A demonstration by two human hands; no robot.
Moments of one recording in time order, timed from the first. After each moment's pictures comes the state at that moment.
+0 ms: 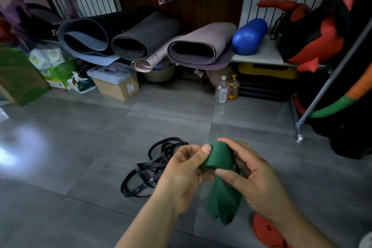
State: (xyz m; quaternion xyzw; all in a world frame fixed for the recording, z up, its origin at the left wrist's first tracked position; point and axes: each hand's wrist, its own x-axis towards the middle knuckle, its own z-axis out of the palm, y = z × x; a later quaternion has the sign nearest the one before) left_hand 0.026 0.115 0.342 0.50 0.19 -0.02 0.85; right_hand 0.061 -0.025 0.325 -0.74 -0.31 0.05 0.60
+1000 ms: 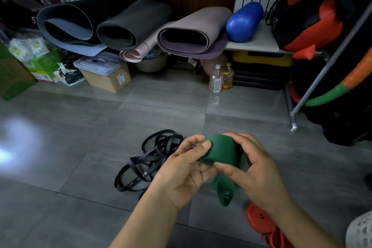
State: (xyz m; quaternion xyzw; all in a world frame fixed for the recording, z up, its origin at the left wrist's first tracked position) left_hand 0.047 0.107 0.341 0.35 0.17 -0.10 0.92; right_hand 0.082 -0.039 0.321 -0.80 -0.27 -0.03 0.53
